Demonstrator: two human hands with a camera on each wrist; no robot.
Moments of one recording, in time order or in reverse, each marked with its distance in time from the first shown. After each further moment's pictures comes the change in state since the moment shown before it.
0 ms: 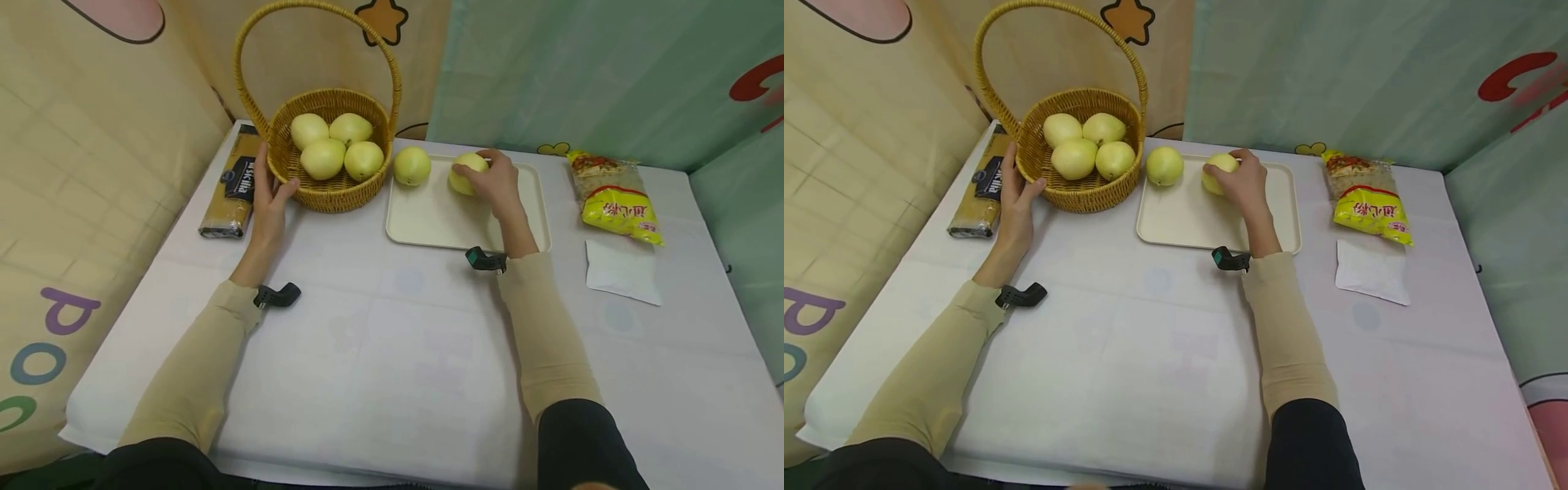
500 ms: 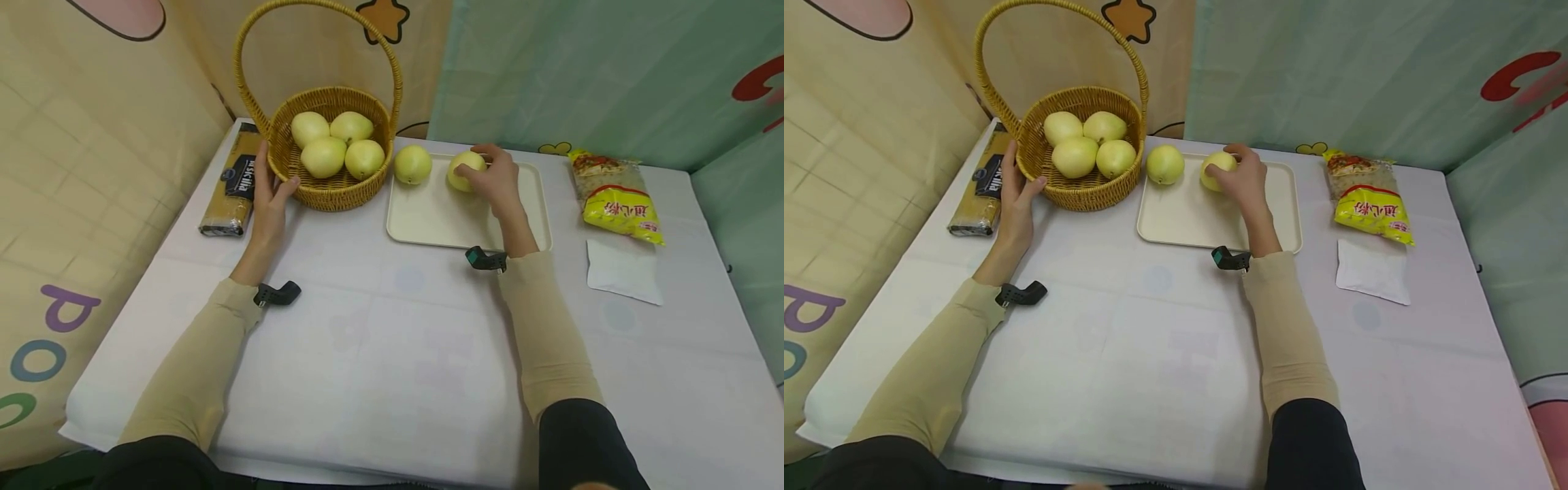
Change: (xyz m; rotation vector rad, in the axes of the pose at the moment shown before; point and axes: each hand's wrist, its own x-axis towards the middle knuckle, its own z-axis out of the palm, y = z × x) left_hand 0.002 -0.002 0.000 -0.015 0.001 0.002; right_hand 0.001 -0.002 0.001 0.061 0.018 -0.065
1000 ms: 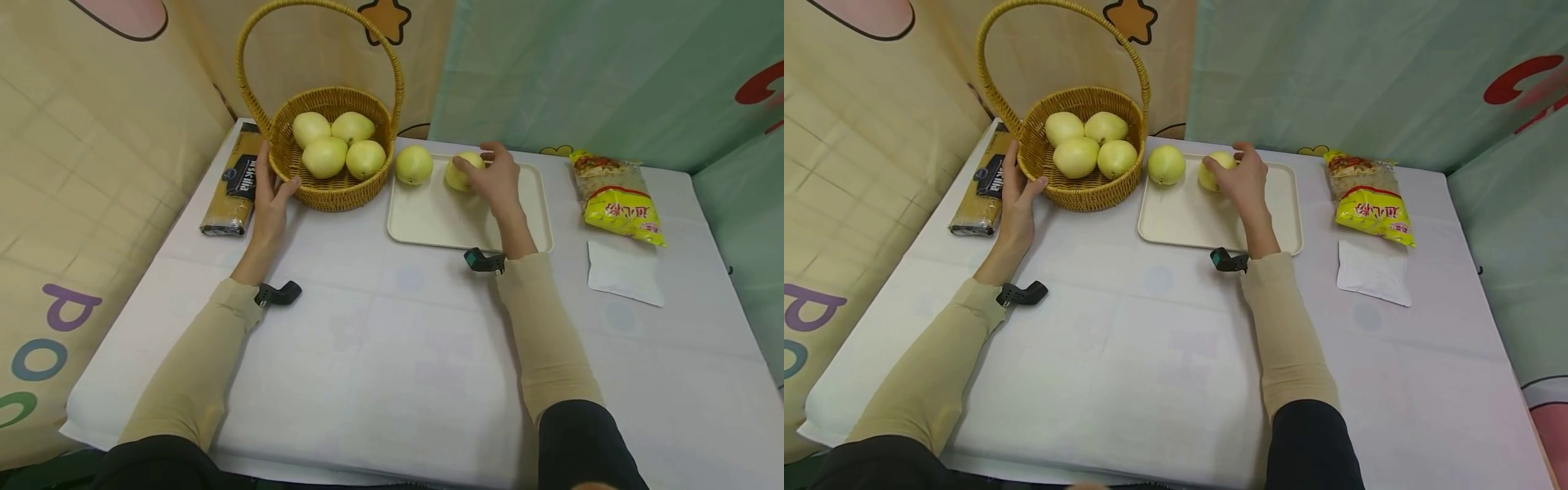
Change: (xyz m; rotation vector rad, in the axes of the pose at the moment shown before) left_hand -0.001 0.004 0.001 0.006 0.005 -0.014; right_hand -0.004 -0.003 0.002 -0.028 0.054 -0.037
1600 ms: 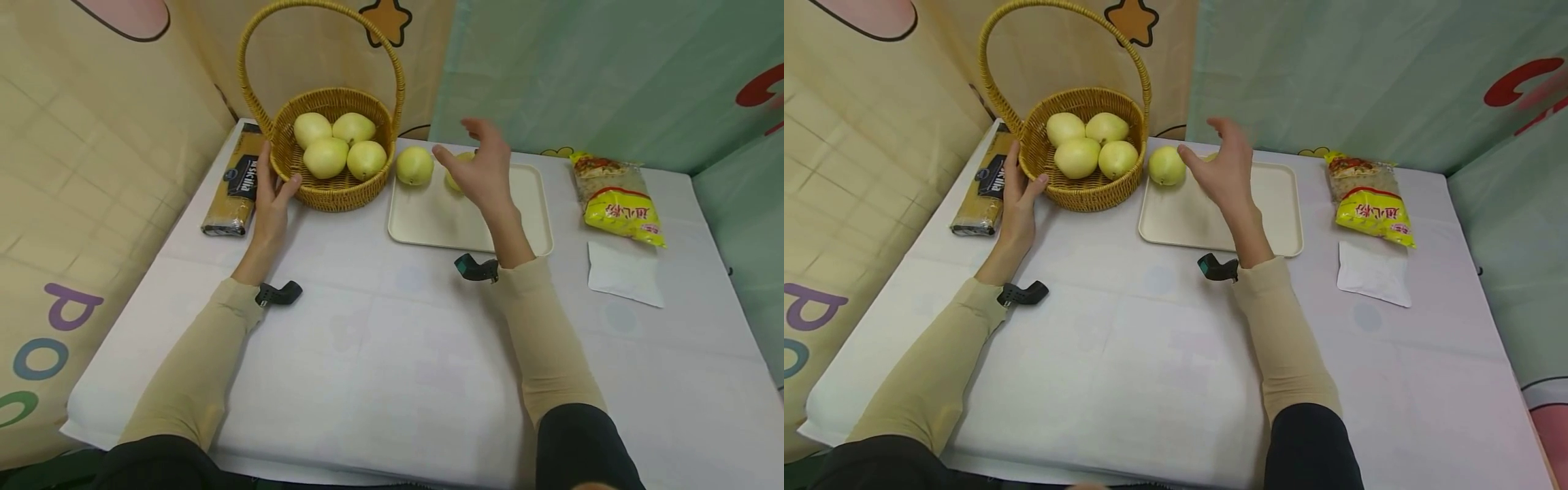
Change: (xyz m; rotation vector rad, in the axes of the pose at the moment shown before) left_hand -0.001 0.000 -0.001 0.006 0.001 0.013; right_hand -0.026 -0.050 0.006 -0.034 0.055 -0.275
